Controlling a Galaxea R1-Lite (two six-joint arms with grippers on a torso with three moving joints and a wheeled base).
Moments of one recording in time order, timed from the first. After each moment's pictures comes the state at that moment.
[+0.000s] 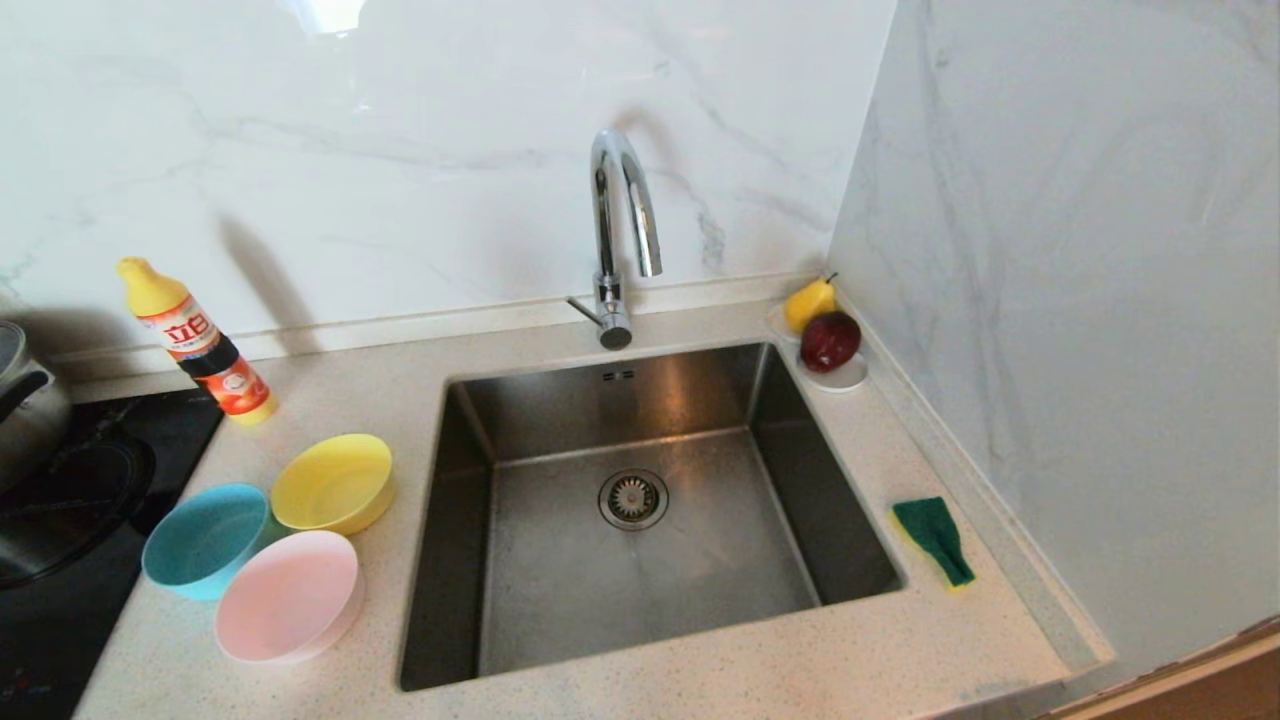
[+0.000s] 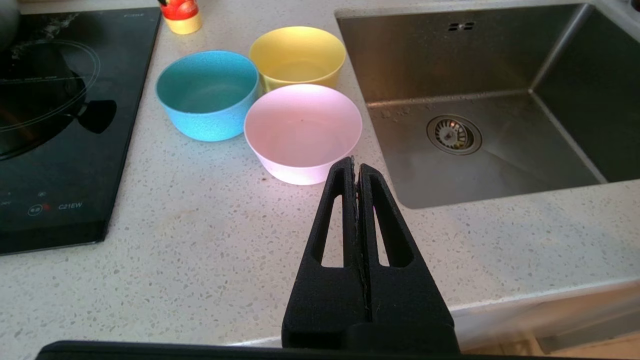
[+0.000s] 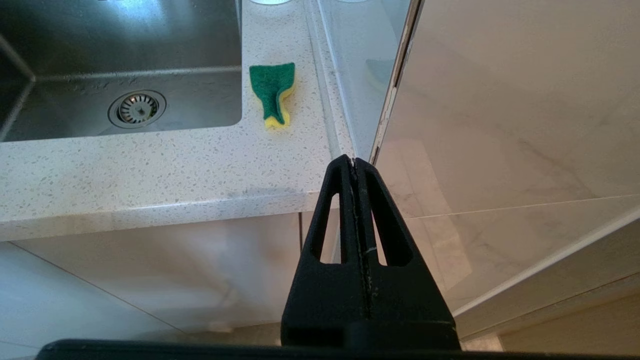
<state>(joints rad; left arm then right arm) 0.00 0.00 0.00 -0.03 -0.01 0.01 0.01 0.00 0.00 0.00 0.01 -0.01</state>
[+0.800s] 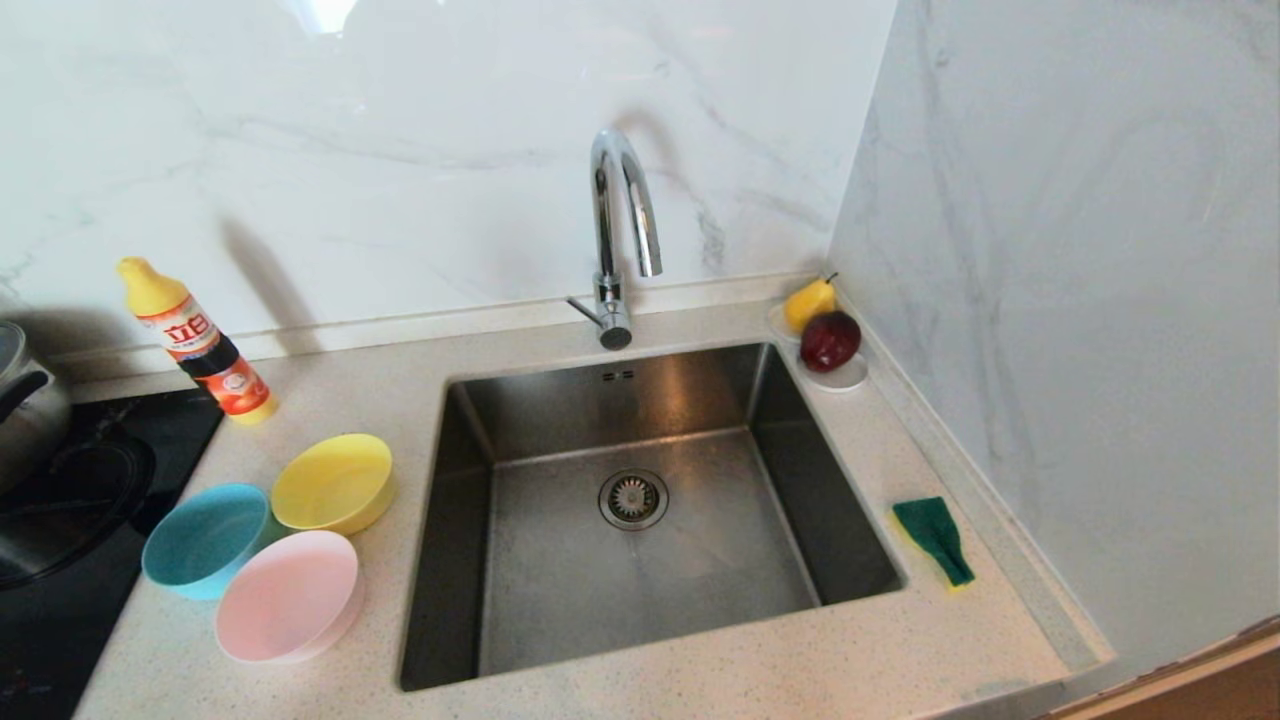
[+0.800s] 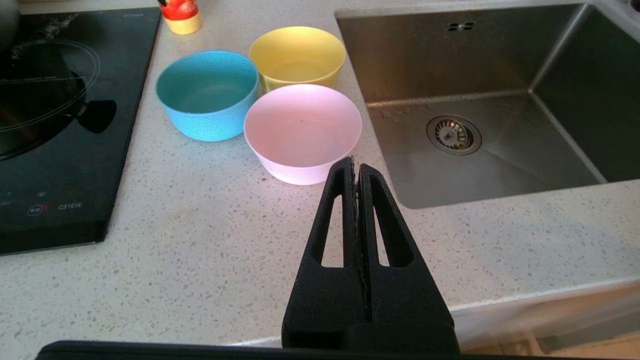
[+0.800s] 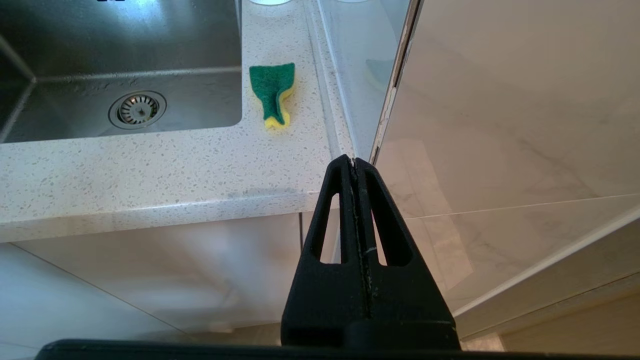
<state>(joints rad) 0.00 0.00 0.00 -0.03 -0.01 0.01 0.01 0.00 0.00 0.00 0.01 0.00</state>
